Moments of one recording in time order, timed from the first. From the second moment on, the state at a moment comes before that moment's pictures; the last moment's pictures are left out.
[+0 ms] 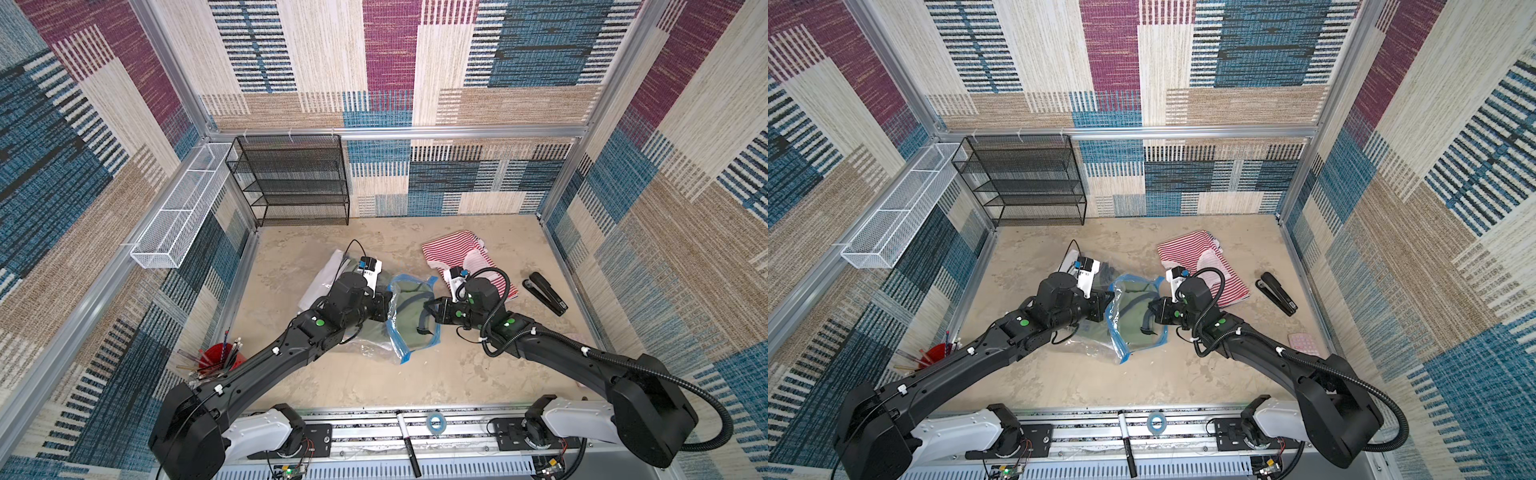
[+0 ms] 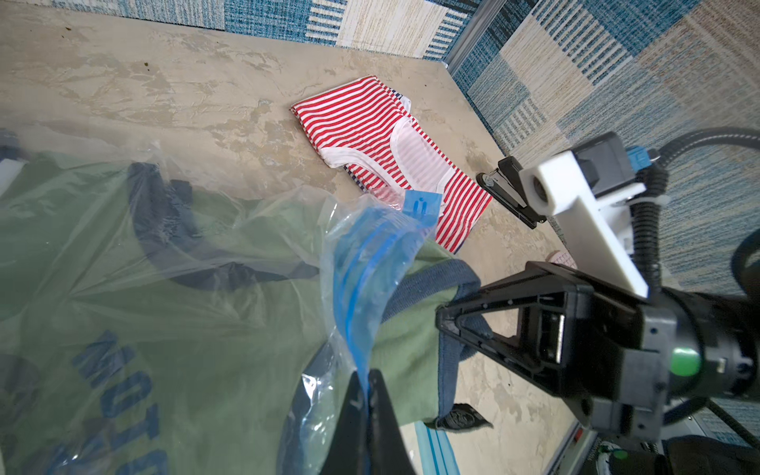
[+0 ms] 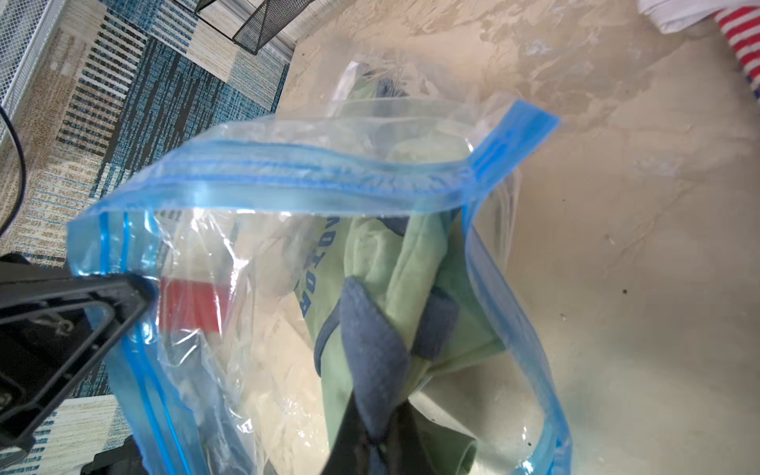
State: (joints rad) left arm -0.69 1.18 0.85 -0.17 0.06 -0.45; right arm 0.59 1.27 0.64 0.10 -0.32 0.70
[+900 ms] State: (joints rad) left arm -0.69 1.16 0.82 -0.15 0.08 -0.45; right arm 0.59 1.40 0.53 0.28 -0.39 0.72
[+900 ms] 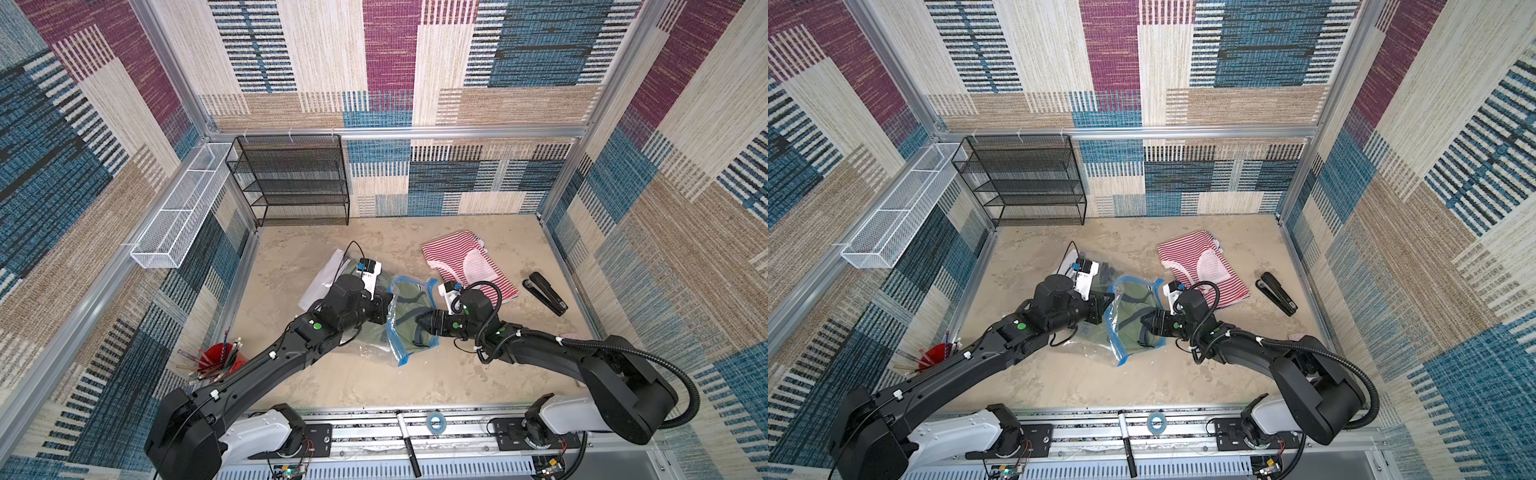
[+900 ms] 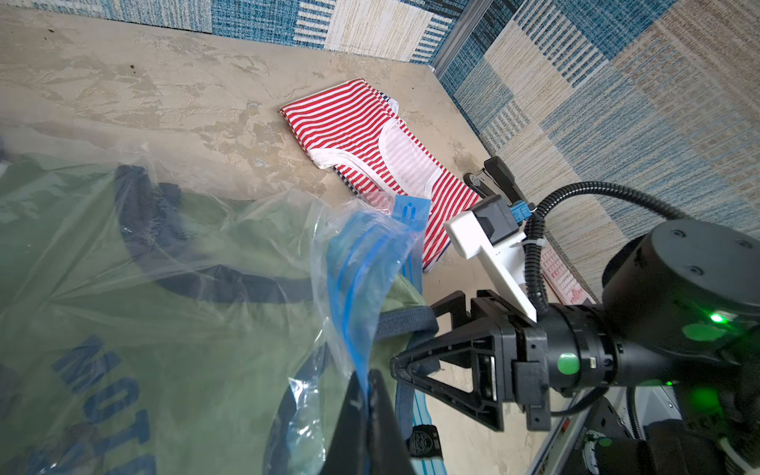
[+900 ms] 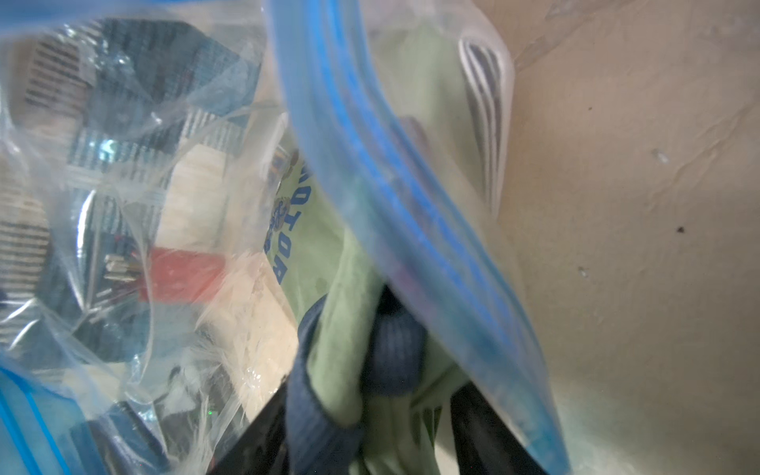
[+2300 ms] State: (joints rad) left arm -0.65 1.13 0.83 -0.16 0.03 -0.42; right arm 0.60 1.14 1.02 -0.23 -0.50 0.77
